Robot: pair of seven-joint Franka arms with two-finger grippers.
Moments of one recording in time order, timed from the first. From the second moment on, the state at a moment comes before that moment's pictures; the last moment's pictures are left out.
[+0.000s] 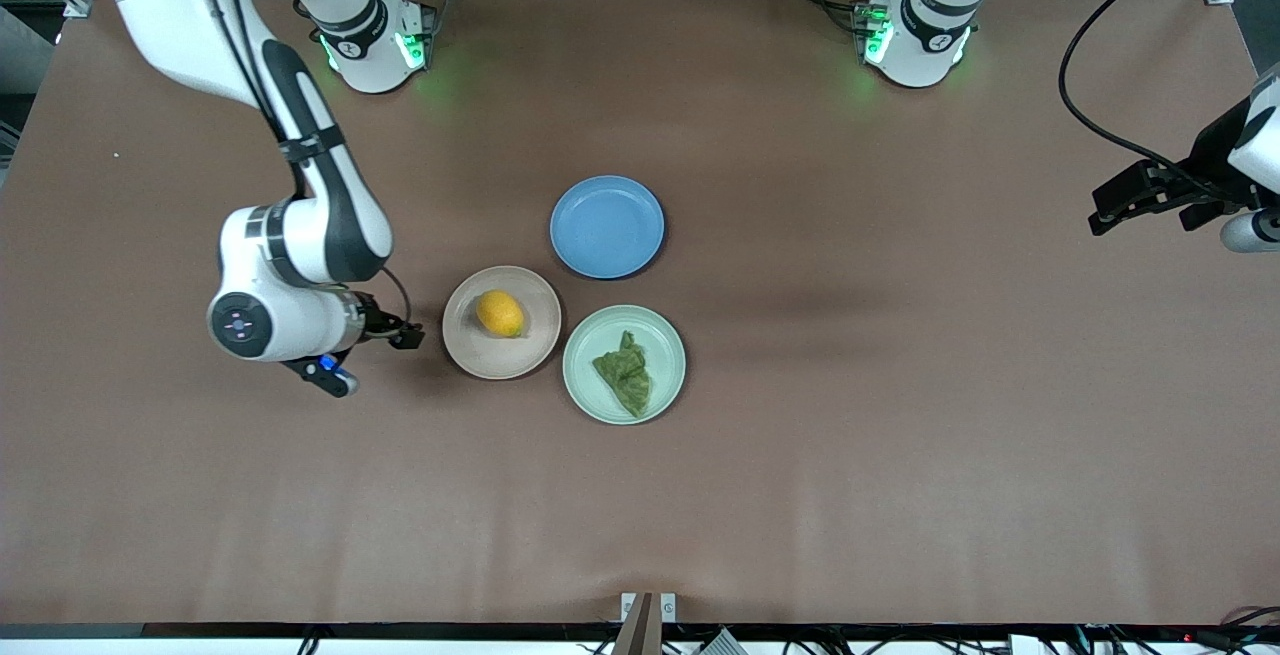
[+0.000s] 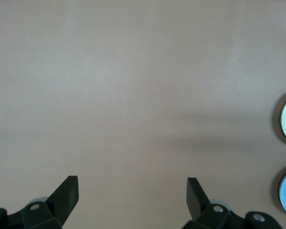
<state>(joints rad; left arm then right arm) -0.09 0.05 0.03 -1.52 -0.01 1.61 -0.11 0.26 0.52 -0.10 -1.77 0.18 1.97 0.61</state>
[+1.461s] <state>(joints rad) -0.08 0.06 0.03 -1.52 -0.01 1.61 -0.11 0.09 0.27 -0.09 -2.19 0.01 2.23 0.34</state>
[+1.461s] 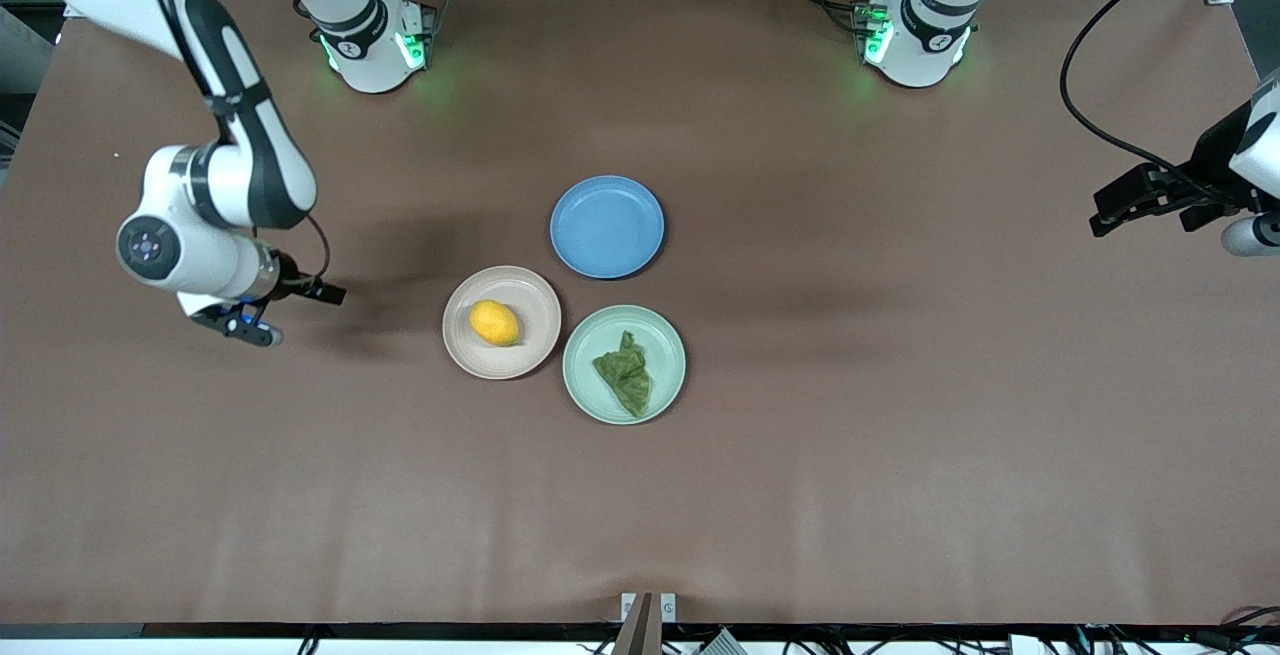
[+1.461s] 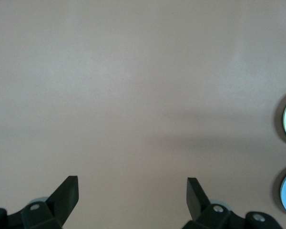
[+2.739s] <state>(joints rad) -0.08 0.06 0.03 -1.52 -0.01 1.61 -0.11 0.07 -0.07 -0.08 -2.29 -0.09 2.08 0.33</state>
